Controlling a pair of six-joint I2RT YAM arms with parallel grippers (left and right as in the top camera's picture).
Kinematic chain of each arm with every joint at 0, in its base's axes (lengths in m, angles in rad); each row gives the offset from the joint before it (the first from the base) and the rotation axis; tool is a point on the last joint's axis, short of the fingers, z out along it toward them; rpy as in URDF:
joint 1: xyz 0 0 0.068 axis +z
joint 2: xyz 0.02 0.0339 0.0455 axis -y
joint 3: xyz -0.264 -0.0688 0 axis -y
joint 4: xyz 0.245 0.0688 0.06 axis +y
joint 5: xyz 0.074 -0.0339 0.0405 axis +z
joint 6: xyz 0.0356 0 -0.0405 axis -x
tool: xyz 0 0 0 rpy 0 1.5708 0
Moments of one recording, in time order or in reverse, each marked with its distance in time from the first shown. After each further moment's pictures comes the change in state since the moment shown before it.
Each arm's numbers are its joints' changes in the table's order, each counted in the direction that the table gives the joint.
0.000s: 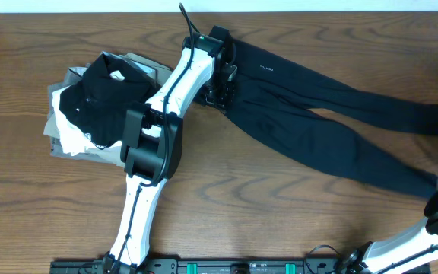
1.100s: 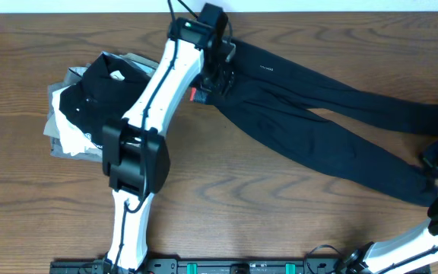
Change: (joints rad) left arm 0.017 0.192 0.021 0.038 0.000 0.005; right arm -0.056 -0.001 -0.344 -0.673 0.349 0.060
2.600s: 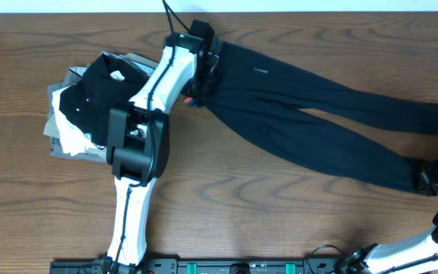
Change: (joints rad) left arm 0.069 -0.126 -0.112 -0.168 0.159 -0.077; right arm -0.121 0.039 -0.098 0.088 0.196 -0.039
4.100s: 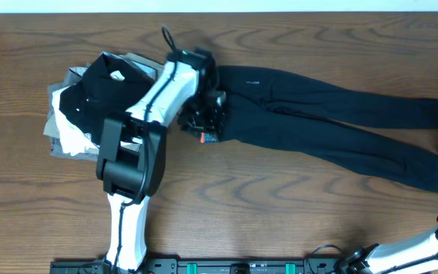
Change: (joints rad) left arm -0.057 0.167 -0.317 0.137 -0.370 0.117; right arm -0.037 -0.023 0.247 0.054 -0.220 0.039
